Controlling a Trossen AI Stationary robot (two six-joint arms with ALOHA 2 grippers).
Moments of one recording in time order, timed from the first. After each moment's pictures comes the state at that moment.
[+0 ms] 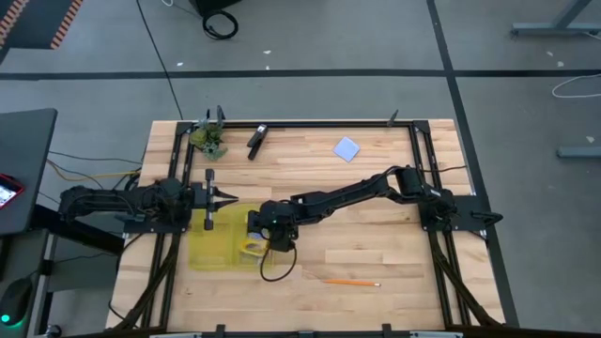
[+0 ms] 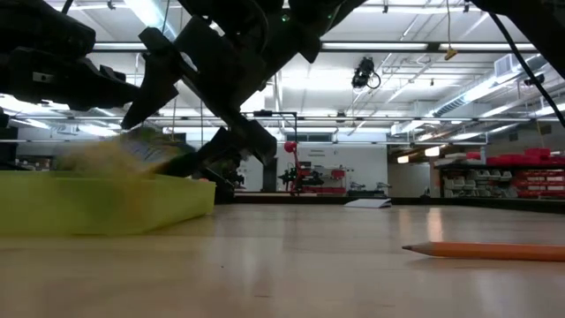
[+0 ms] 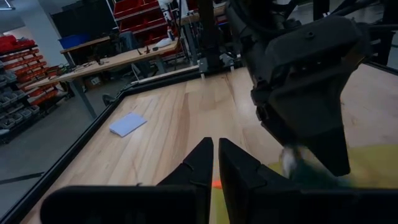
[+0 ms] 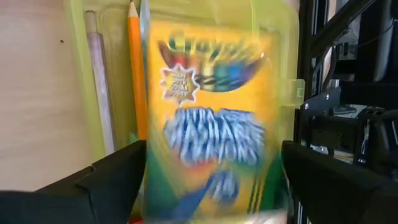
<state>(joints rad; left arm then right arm) 0.01 0.14 0.01 0.05 -0.07 0.25 0.12 2.27 1.76 -0.25 -0.04 -1.42</state>
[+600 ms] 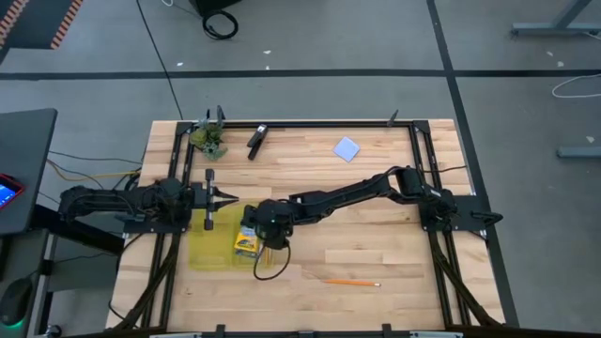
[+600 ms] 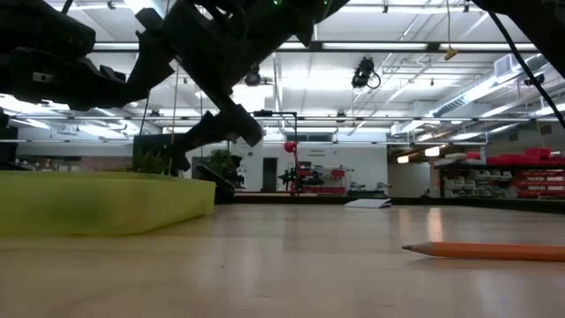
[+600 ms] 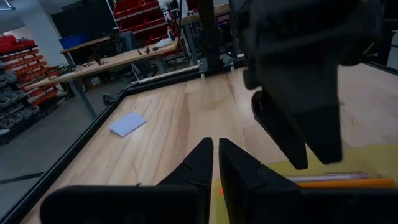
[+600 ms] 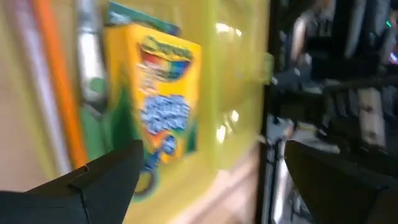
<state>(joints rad) 0.01 0.14 0.01 0.05 -0.07 0.25 0.13 2.27 1.83 -0.25 0.10 -1.42</state>
